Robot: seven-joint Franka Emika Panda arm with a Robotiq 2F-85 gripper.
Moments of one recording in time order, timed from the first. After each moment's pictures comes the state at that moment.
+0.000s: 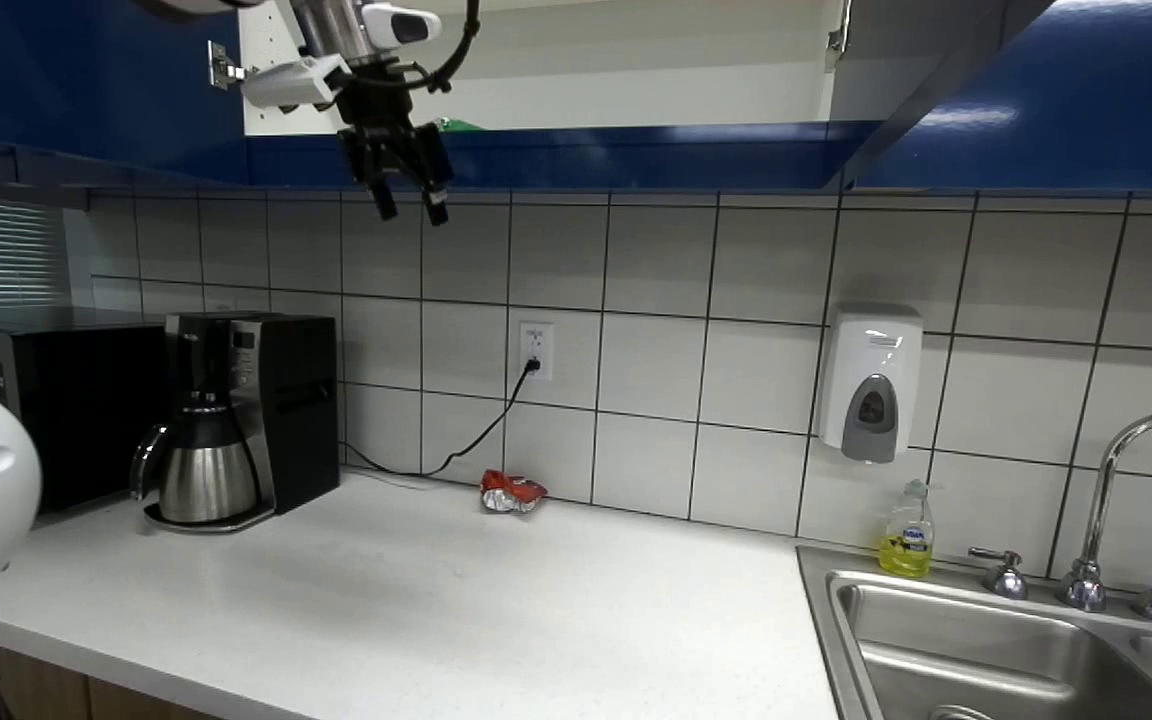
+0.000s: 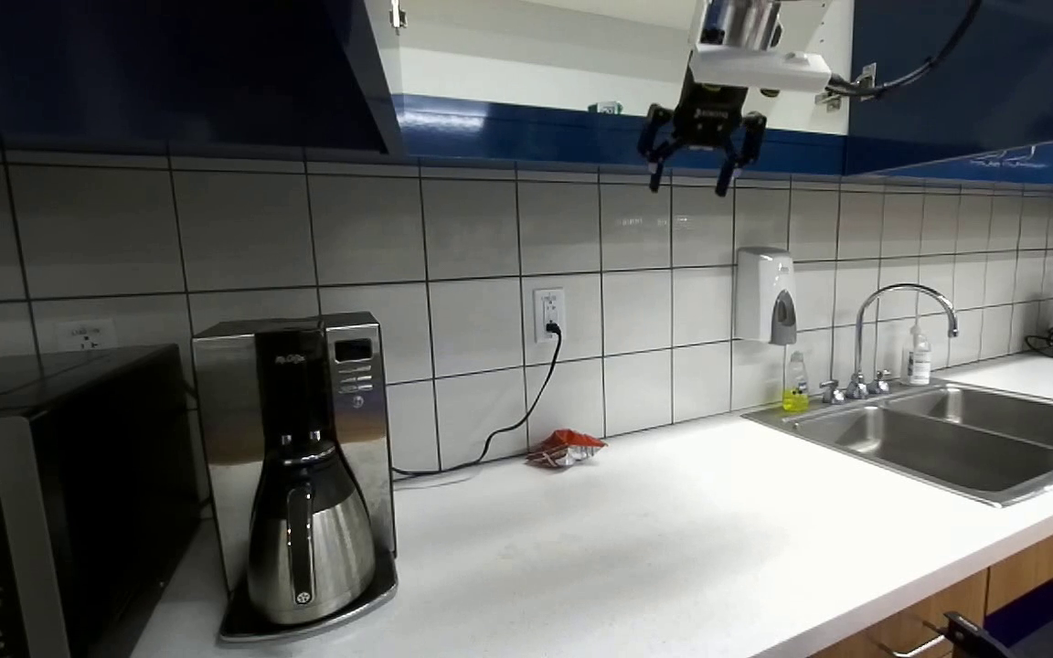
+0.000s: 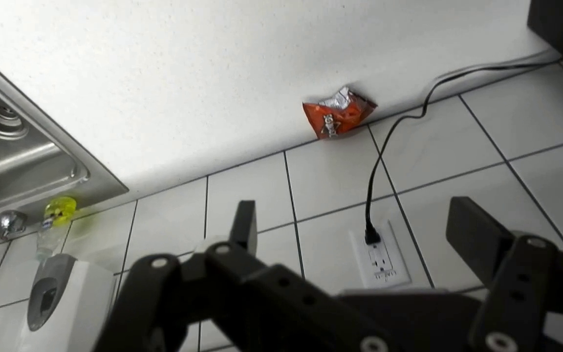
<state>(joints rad) -0.02 -0.60 0.07 -2.30 -0.08 2.19 0.37</state>
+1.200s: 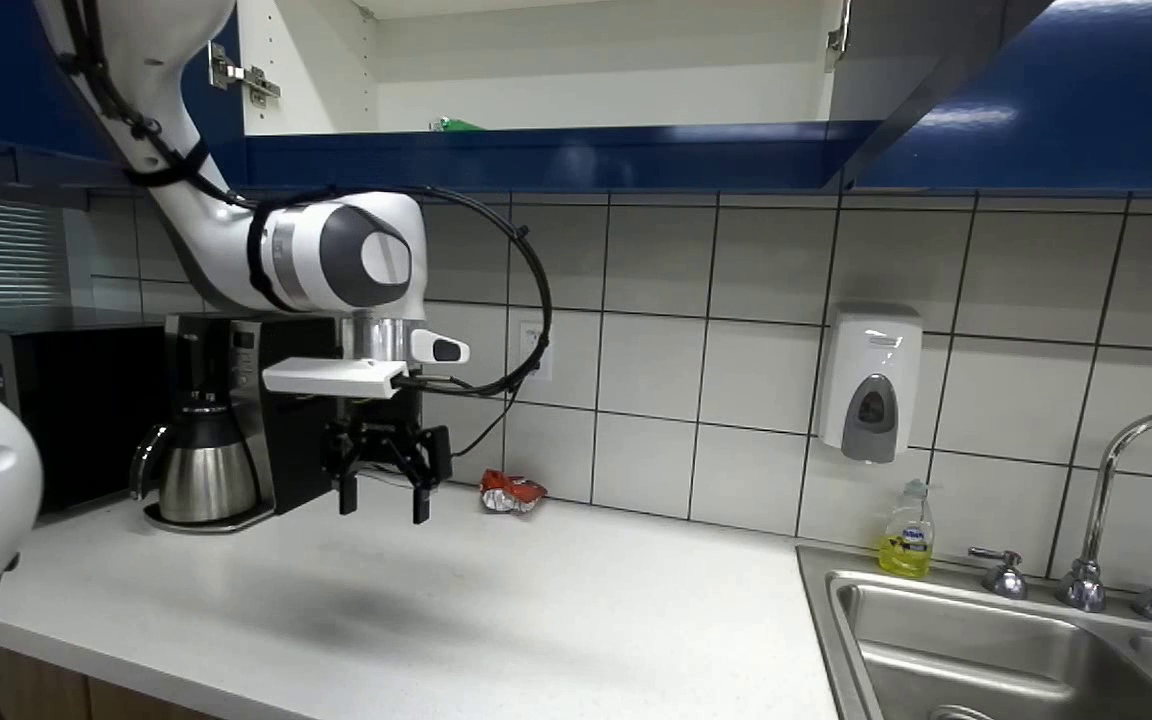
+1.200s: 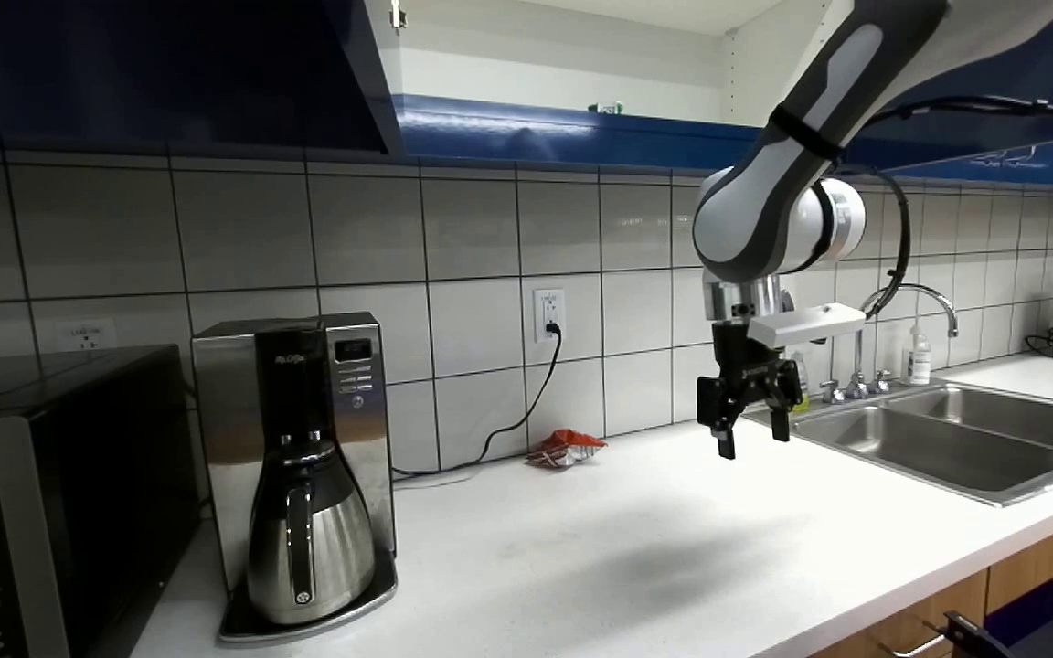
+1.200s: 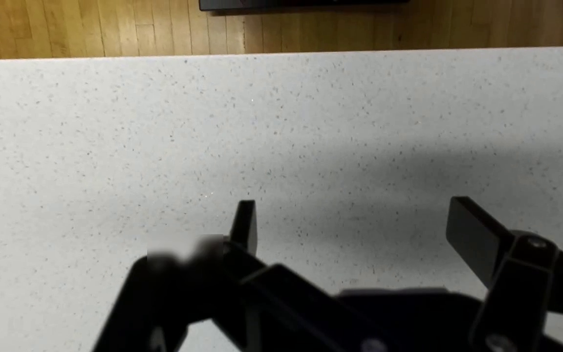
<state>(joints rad) -0.02 -0.24 0.01 -2.66 -0.08 2.34 0.00</state>
